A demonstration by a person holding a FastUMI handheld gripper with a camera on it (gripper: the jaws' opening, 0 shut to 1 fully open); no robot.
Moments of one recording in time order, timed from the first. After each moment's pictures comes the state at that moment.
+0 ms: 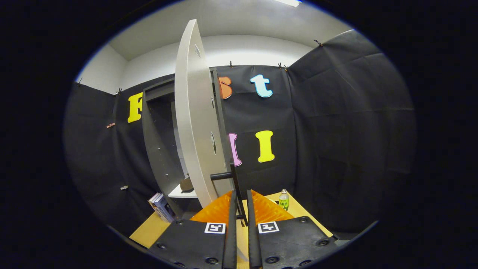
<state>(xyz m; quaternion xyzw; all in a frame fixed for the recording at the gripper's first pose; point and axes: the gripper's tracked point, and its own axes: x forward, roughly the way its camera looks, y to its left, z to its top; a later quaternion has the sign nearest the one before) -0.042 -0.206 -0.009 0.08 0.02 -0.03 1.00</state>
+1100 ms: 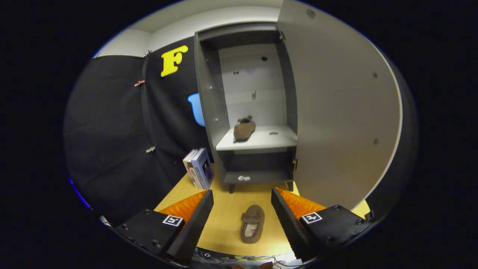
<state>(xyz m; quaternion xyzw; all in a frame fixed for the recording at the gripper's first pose) -0.043 0.041 -0.208 0.05 0.22 0.12 0.97</state>
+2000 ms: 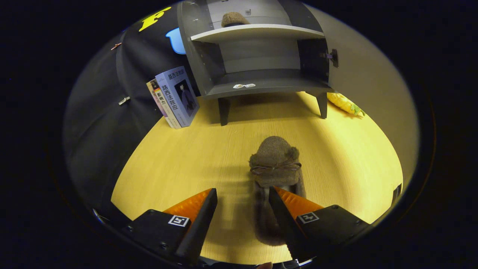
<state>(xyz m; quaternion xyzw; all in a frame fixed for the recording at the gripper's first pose) 0.025 0.089 -0.506 0.05 0.37 0.08 0.92</state>
